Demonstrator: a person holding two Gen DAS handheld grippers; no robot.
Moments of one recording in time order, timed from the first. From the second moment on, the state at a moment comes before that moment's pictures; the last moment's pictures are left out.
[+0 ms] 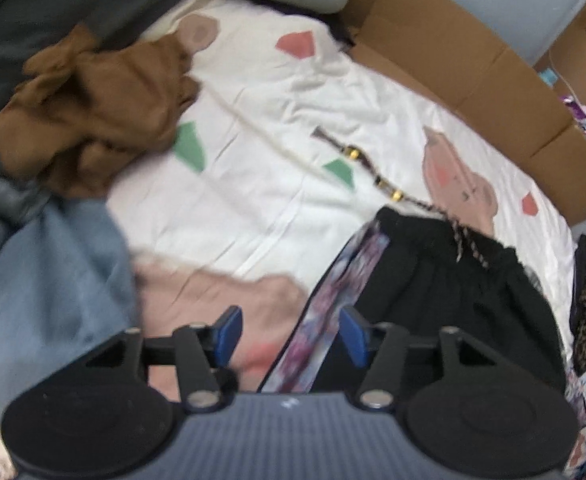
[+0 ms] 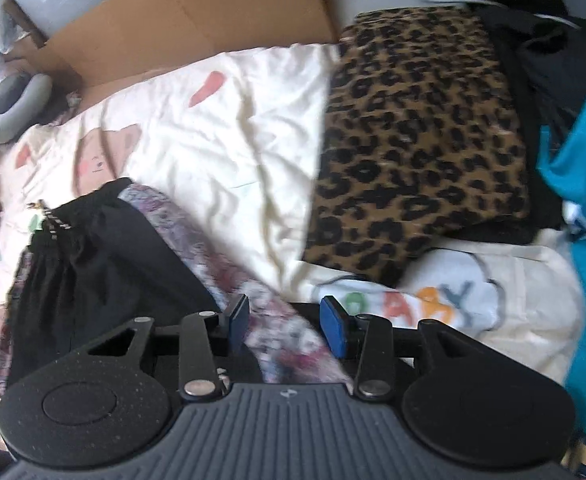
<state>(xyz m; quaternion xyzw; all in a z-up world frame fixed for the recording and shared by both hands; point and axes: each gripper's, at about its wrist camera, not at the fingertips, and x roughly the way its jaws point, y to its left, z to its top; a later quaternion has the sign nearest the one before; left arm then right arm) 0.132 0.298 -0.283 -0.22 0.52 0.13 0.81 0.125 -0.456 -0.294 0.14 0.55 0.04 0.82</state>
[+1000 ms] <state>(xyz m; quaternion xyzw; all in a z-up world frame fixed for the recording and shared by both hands) 0.320 0.291 -0.370 -0.33 0.45 0.16 0.82 0.208 -0.336 -0.351 0.14 0.49 0.17 0.84</state>
